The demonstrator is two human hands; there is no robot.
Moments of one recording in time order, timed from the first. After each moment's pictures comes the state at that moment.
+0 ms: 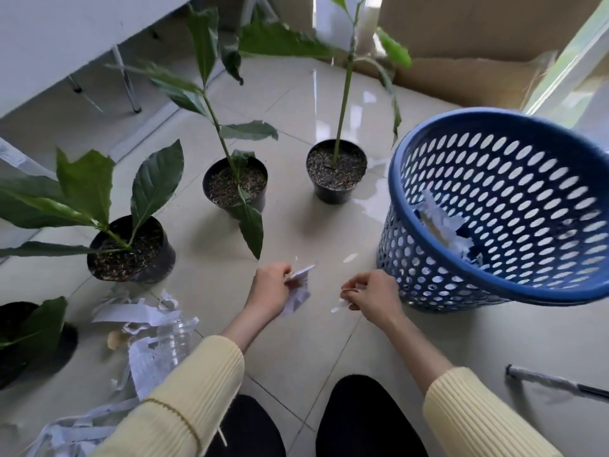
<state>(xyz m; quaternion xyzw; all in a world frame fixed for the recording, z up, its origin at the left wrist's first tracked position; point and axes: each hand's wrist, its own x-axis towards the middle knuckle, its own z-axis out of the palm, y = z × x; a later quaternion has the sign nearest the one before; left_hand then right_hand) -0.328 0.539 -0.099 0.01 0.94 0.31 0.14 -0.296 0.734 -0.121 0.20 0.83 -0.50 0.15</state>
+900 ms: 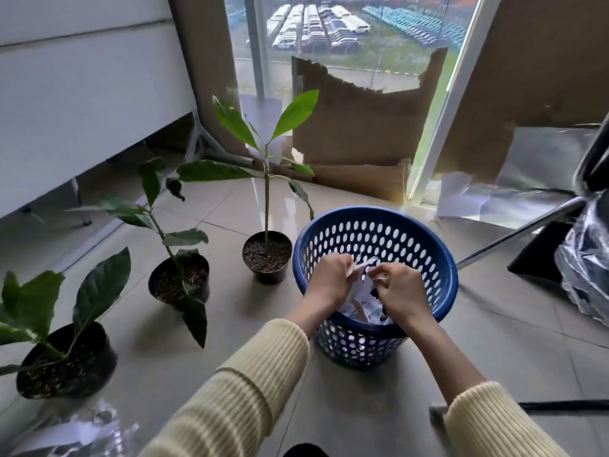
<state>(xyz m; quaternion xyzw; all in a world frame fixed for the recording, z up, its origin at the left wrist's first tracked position) -0.349 0.761 0.049 0.25 0.91 0.33 0.03 -0.278 0.880 0.048 0.15 0.93 -0.31 -0.14</state>
